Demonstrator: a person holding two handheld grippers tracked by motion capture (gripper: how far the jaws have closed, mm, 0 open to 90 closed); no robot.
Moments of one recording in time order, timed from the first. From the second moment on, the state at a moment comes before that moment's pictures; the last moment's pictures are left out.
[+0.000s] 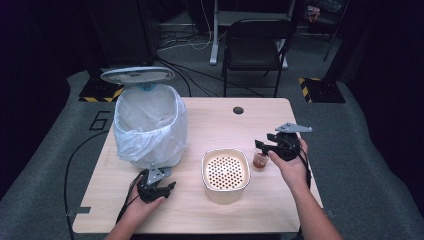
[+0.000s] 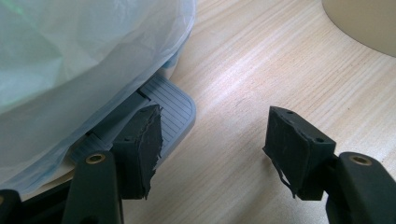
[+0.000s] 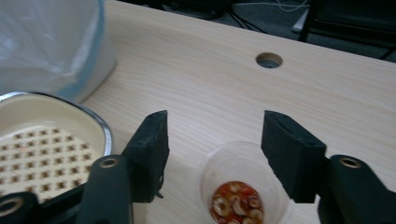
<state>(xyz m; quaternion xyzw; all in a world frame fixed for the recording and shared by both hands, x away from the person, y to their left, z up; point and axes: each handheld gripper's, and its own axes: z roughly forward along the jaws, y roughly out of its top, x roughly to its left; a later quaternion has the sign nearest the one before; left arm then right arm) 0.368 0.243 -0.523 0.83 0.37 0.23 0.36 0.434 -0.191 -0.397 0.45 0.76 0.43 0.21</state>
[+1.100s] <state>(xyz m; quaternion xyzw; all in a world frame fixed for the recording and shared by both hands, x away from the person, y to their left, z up) 0.368 0.244 -0.522 0.83 0.36 0.23 0.36 0.448 -0.189 -0.452 0.48 0.76 0.39 0.21</state>
